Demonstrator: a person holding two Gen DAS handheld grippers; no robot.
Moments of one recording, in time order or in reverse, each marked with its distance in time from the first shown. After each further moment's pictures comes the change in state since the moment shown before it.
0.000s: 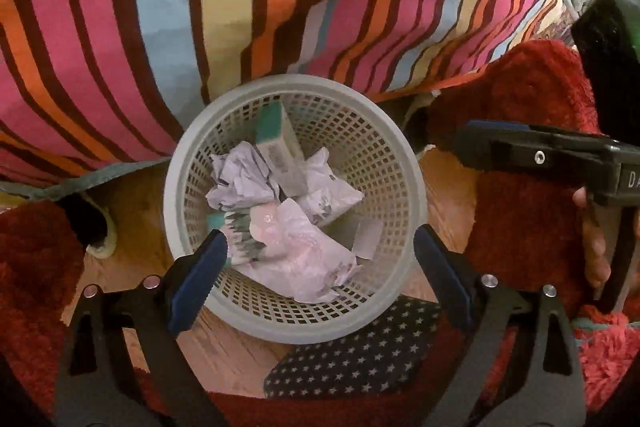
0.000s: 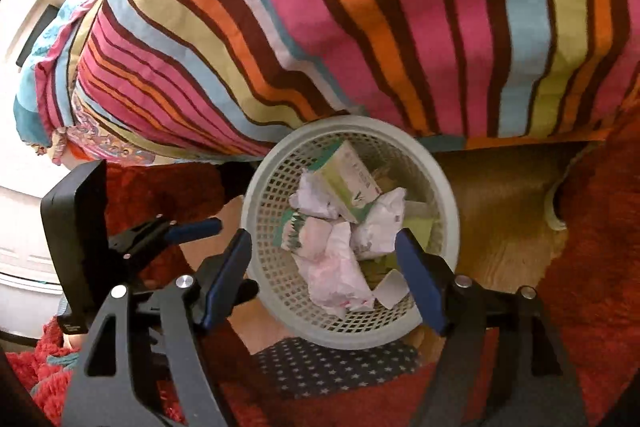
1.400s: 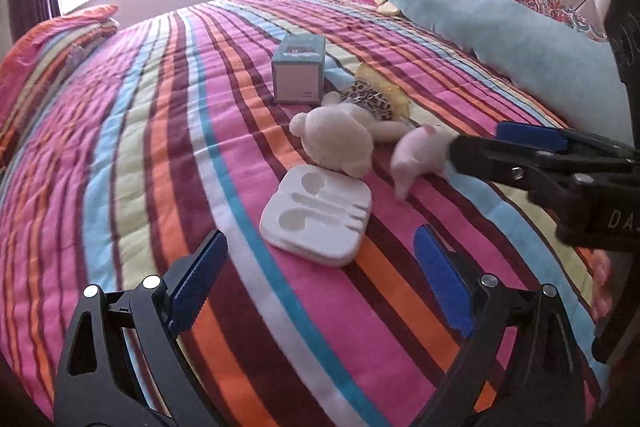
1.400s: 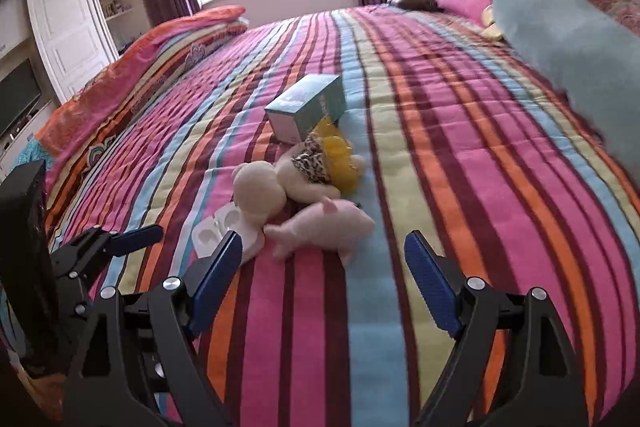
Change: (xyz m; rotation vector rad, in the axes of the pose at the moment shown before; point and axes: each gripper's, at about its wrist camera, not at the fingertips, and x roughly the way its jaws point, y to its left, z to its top) left arm -0.092 0.035 0.539 0.230 -0.461 0.234; right arm -0.090 -0.004 0.474 -0.131 -0.542 -0.224
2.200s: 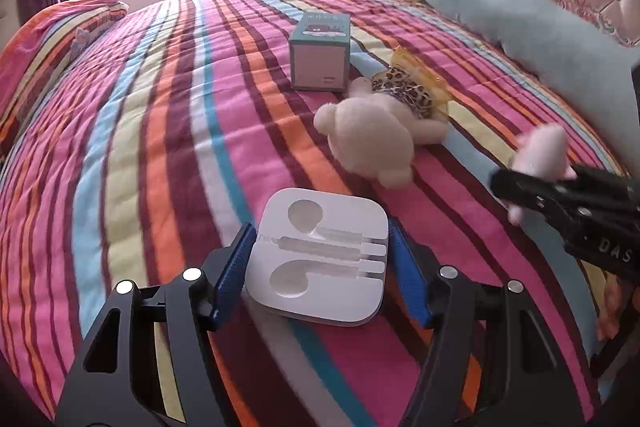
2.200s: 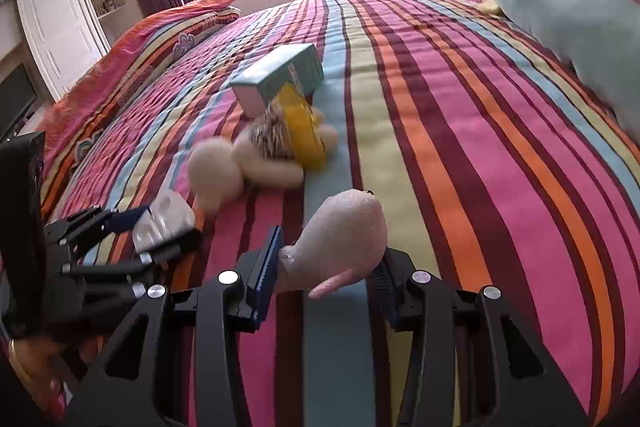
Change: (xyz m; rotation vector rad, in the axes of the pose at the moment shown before) left arm 0.018 0.007 0.000 -0.037 0.039 0.053; right arm -0.002 -0.034 -0.031 0.046 0.022 0.031
